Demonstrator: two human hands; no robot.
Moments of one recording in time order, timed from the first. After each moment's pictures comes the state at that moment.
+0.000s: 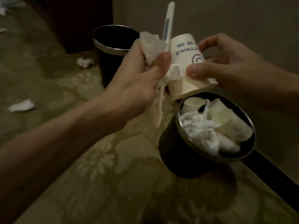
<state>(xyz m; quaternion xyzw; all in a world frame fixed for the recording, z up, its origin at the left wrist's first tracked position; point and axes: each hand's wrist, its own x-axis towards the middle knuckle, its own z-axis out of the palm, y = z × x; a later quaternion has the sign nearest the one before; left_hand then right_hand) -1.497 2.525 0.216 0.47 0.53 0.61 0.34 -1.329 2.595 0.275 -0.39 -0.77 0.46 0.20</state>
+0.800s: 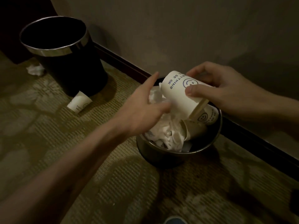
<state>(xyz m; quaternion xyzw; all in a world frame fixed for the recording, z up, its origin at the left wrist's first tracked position) -1.396 2.605 0.161 0.58 0.61 0.33 0.43 -1.198 2.651 0.206 -0.51 -0.72 0.42 0.20</state>
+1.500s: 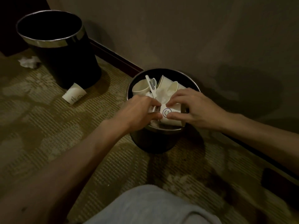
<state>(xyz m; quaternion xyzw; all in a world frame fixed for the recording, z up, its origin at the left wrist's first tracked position) -1.388 2.586 0.125 0.77 0.59 0.12 0.22 -1.181 2.615 0.150 -0.41 -0.89 0.18 0.06</state>
